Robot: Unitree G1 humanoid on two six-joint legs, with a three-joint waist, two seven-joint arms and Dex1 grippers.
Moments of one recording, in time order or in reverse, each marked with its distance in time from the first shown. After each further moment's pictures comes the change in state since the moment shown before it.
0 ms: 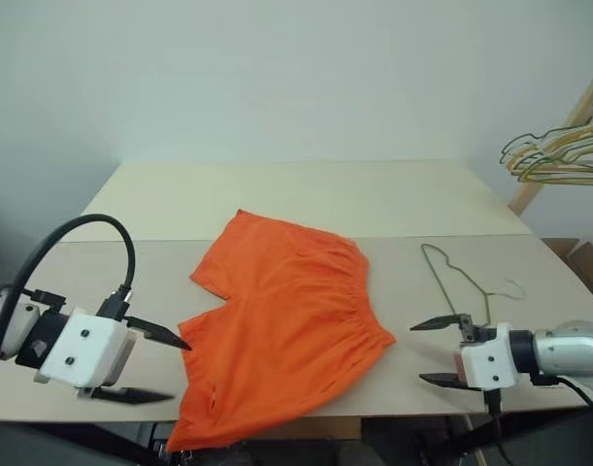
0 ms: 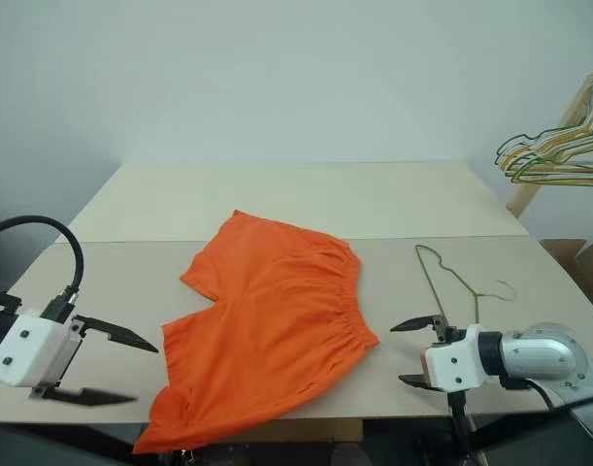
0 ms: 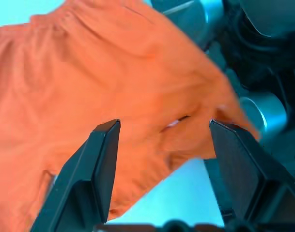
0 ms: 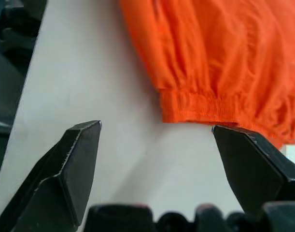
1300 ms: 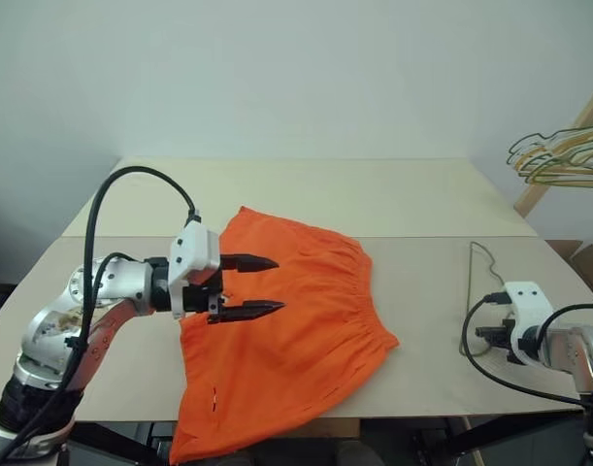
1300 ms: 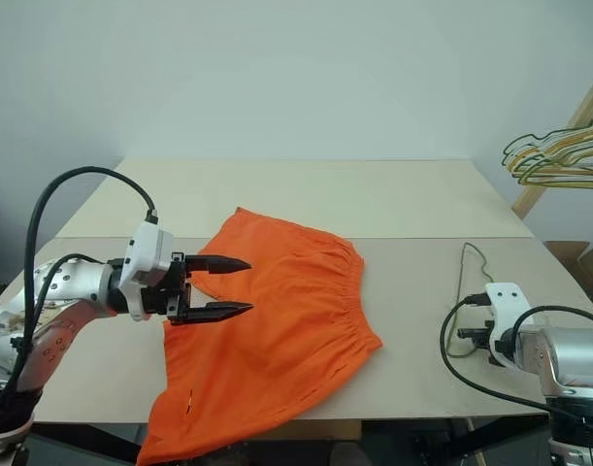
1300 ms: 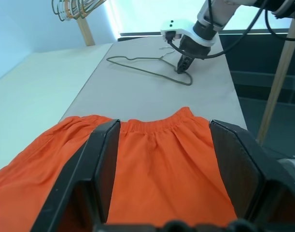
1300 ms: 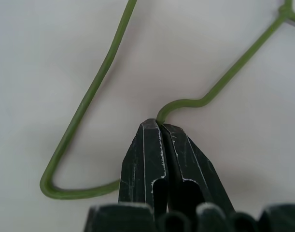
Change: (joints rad) left arm -0.506 -0.416 -0.433 0.036 -0.106 0.397 0.539; right arm -0.297 0.427 -0.277 0.039 0.168 1.718 -0.652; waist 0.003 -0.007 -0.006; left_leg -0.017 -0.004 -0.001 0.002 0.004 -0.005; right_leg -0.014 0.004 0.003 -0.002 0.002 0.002
